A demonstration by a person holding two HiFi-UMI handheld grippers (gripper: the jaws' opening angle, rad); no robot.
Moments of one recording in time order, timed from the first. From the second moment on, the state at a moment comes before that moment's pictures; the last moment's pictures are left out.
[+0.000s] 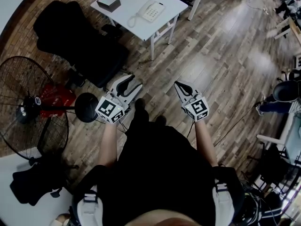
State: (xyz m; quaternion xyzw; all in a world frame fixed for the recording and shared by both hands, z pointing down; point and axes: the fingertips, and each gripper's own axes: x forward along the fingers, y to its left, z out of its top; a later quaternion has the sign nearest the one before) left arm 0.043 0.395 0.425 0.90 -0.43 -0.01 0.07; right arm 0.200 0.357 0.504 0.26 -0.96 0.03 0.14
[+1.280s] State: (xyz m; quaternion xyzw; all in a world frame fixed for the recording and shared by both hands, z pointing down) left arm -0.050 0.295 0.429 0.89 -0.45 0.00 0.06; right arm 0.142 0.274 0.517 0.29 -0.94 0.03 0.17
